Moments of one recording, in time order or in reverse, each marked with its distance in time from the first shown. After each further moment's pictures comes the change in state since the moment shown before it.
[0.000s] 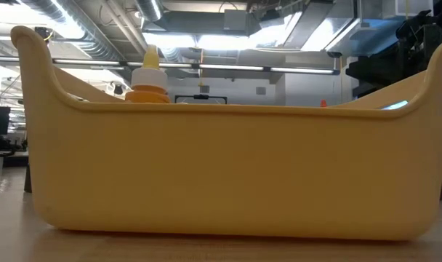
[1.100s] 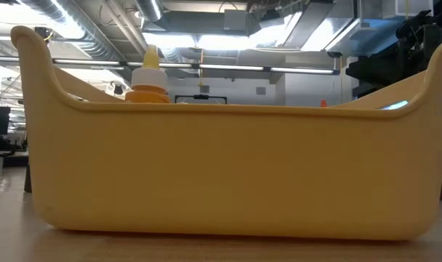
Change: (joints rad) left arm 0.007 -0.048 0.000 -0.001 -0.048 -0.064; right arm 0.000 0.000 0.000 0.000 0.000 0.001
